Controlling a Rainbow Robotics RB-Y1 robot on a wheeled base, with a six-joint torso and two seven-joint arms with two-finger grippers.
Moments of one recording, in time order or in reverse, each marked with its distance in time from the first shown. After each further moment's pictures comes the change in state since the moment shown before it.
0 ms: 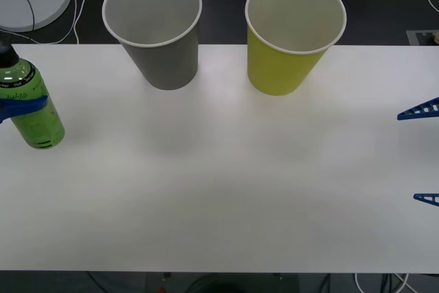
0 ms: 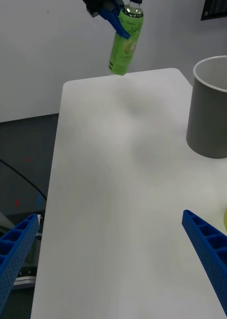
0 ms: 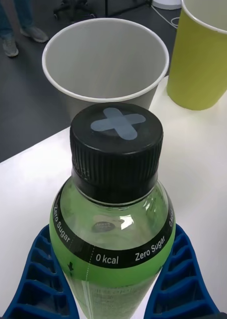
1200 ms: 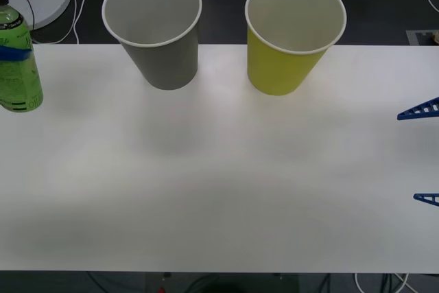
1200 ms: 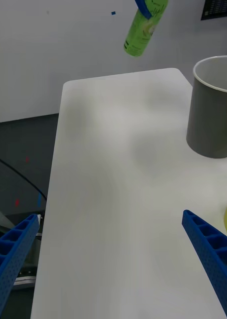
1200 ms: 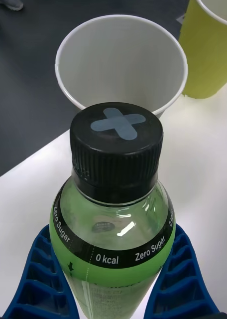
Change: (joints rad) right arm 0.000 0.000 0.000 0.000 0.000 0.000 0.000; left arm -0.498 0.196 -0.146 0.325 0.084 -0.331 0.027
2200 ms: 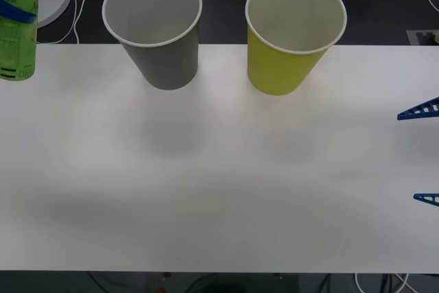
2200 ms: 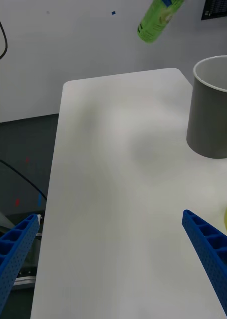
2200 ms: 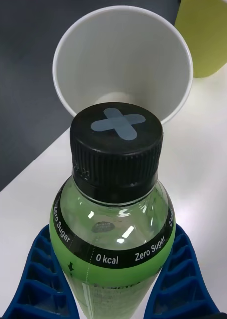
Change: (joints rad) right arm 0.000 0.000 0.000 0.000 0.000 0.000 0.000; left arm -0.558 0.056 -0.355 0.266 -0.046 -0.247 0.000
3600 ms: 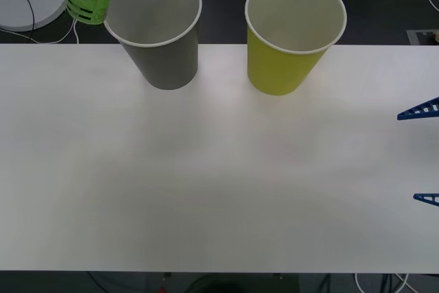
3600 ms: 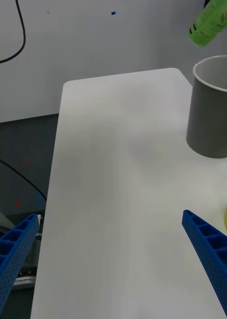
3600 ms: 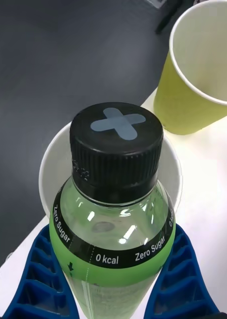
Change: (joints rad) right arm 0.000 0.000 0.000 0.000 0.000 0.000 0.000; left arm -0.577 -0.272 -0.398 0.429 -0.125 0.021 -0.041
